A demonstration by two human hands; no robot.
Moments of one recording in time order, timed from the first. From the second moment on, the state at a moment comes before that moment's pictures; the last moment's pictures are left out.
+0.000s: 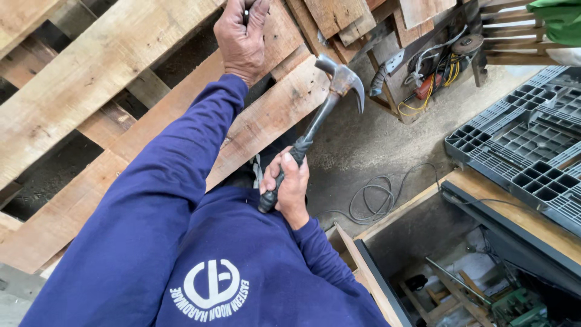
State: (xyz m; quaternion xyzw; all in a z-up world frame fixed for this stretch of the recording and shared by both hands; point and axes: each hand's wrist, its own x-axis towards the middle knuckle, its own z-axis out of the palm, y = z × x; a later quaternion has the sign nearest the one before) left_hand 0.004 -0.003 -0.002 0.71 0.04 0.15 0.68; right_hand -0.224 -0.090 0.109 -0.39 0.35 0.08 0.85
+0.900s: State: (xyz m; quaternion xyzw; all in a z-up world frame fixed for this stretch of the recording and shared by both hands) left_hand 0.005 -0.001 -0.003 0.75 0.04 0.15 0.64; right_hand -0.209 -0.102 0.107 -0.39 0.36 0.16 0.83
